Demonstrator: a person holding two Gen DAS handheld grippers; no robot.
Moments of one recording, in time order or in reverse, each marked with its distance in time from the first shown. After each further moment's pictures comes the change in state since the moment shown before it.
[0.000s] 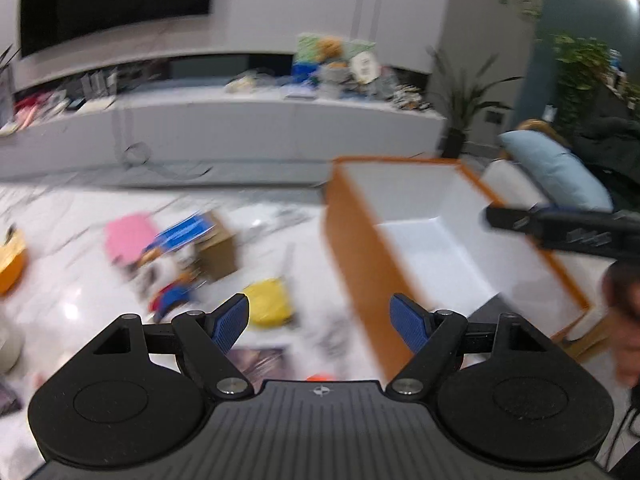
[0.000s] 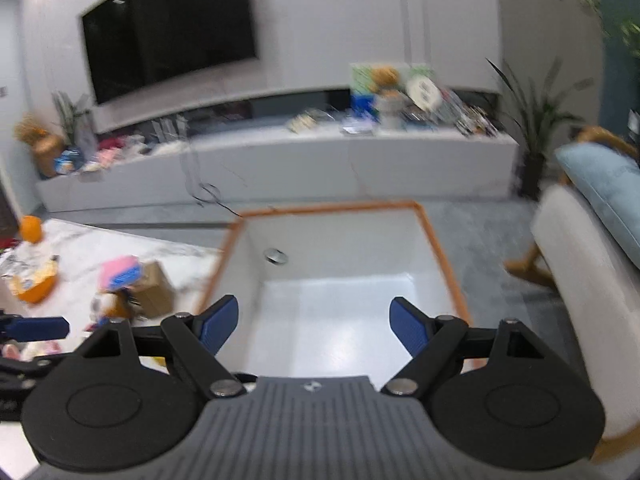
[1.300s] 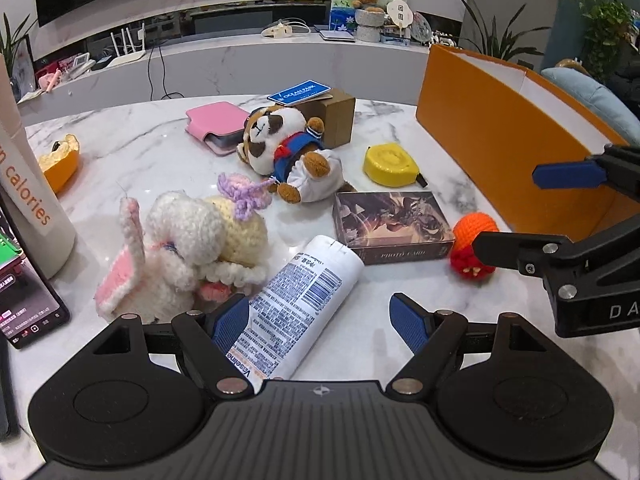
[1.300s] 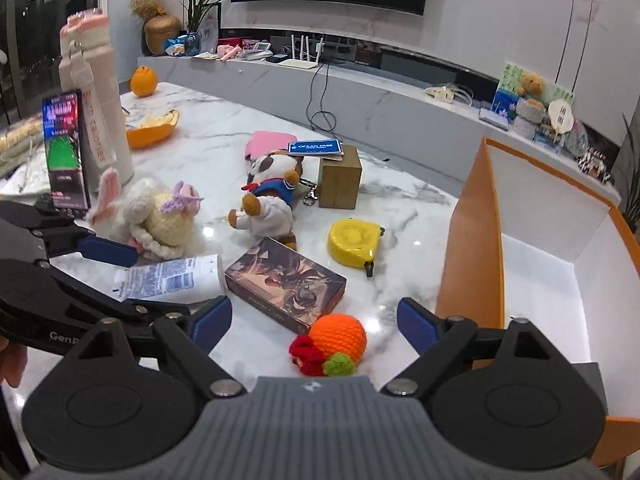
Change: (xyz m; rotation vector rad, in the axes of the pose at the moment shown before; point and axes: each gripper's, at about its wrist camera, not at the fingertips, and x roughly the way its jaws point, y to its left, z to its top) left arm 0.005 0.097 -0.100 0.057 0.108 0.060; right arm 0.031 0.171 -0.099 -0.358 0.161 0.133
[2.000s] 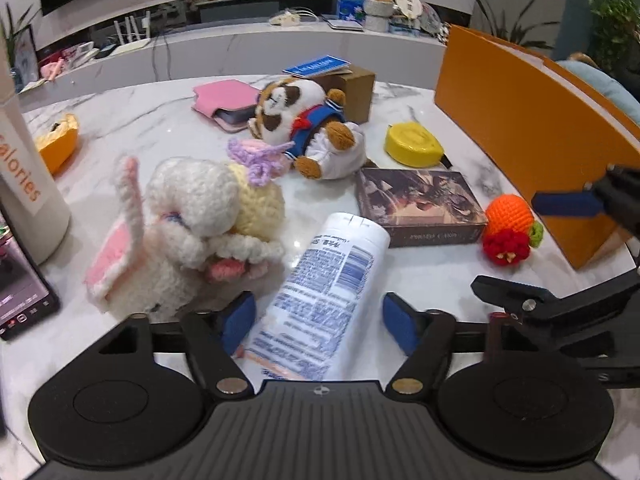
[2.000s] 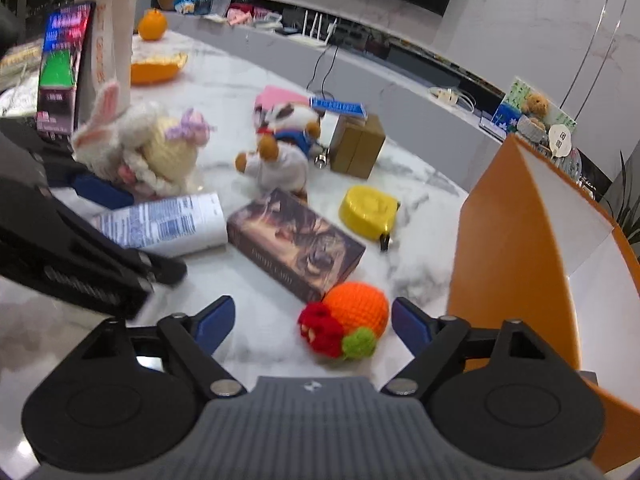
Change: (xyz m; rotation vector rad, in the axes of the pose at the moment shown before) left arm 0.018 0.015 -0.011 -0.024 0.020 0.018; right arm 0.036 0.033 -0.024 -0.148 0.072 -0.087
